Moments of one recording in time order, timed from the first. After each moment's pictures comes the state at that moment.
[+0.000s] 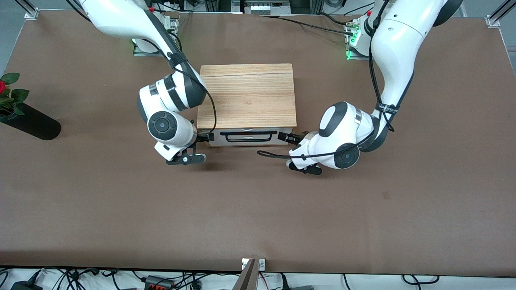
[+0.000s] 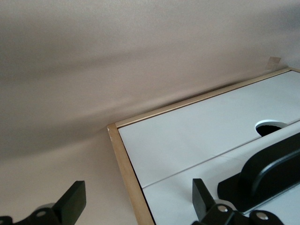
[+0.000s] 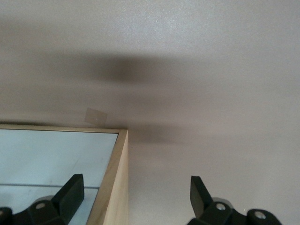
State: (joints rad) left arm -0.25 0.76 -0.27 -1.39 -0.34 1.83 -0.18; right arm 0.43 0.56 0.03 -1.62 0.05 1.96 0.36
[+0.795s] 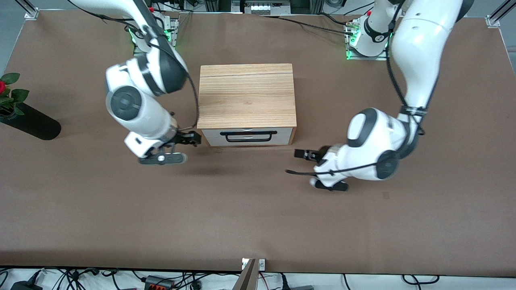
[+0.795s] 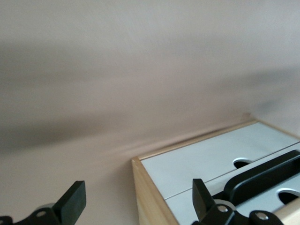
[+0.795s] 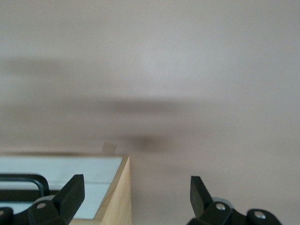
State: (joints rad) left arm -0.12 0.73 -0.26 -1.26 -0.33 1.82 -0.17; right arm 0.39 0.40 -0.02 -1.51 0.04 1.93 0.36
